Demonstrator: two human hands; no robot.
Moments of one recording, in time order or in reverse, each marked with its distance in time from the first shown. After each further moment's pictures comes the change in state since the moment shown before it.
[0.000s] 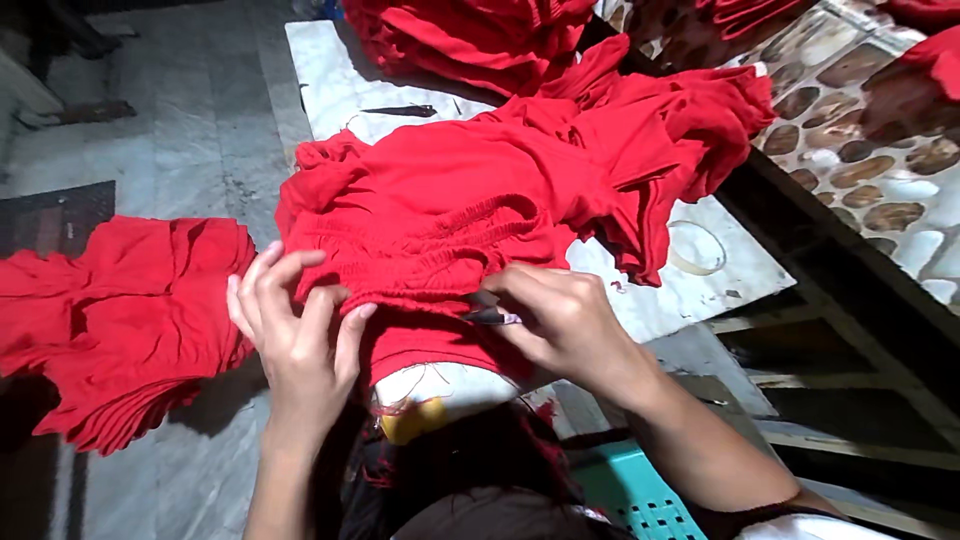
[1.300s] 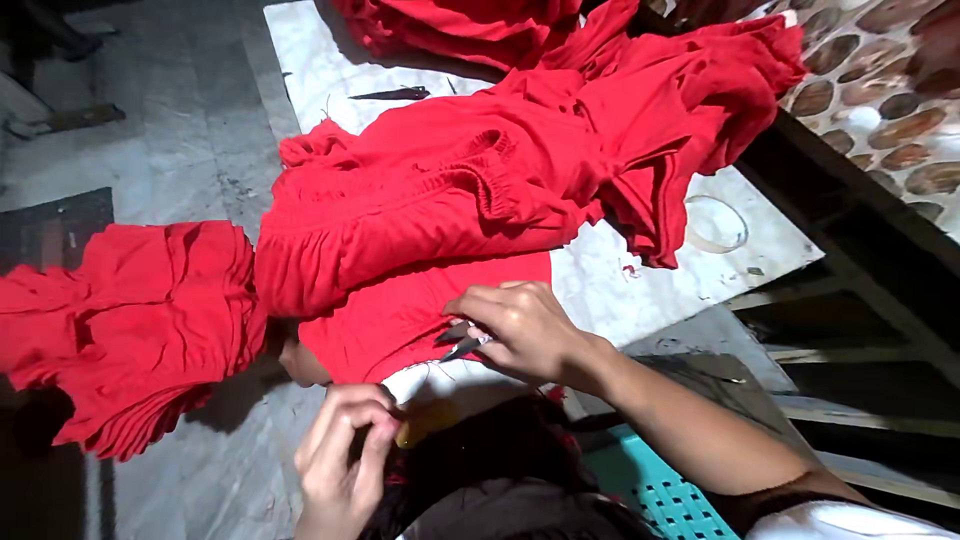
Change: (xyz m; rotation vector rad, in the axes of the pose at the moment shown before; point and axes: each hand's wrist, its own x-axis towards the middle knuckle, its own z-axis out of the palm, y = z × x) left_hand -0.066 0.027 -0.009 -0.502 -0.111 -0.082; right_hand -0.009 0.008 0.038 0.149 -0.170 -0.024
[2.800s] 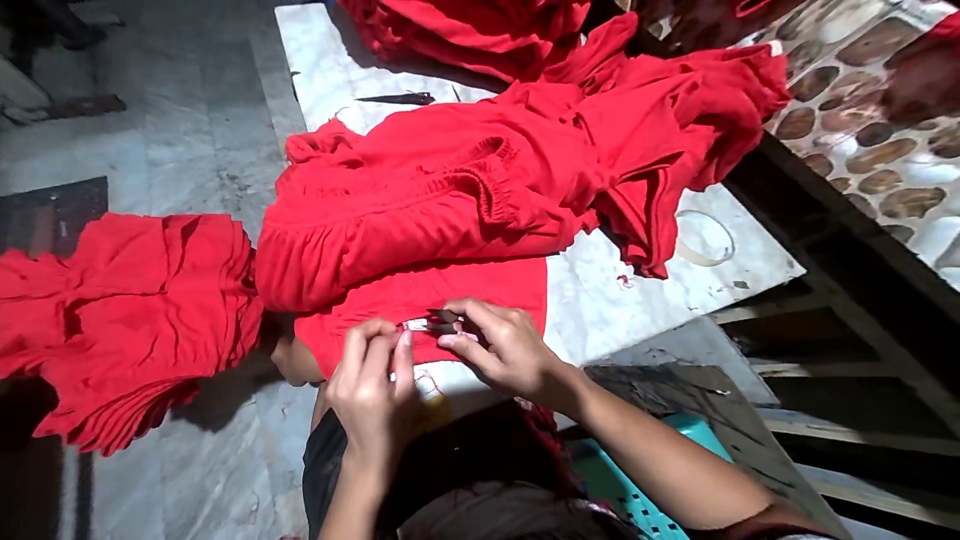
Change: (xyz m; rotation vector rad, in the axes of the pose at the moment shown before) left_hand 0.026 -0.007 0.056 0.477 0.236 -0.129; right_hand -0.015 -0.015 0.021 0.206 0.063 0.269
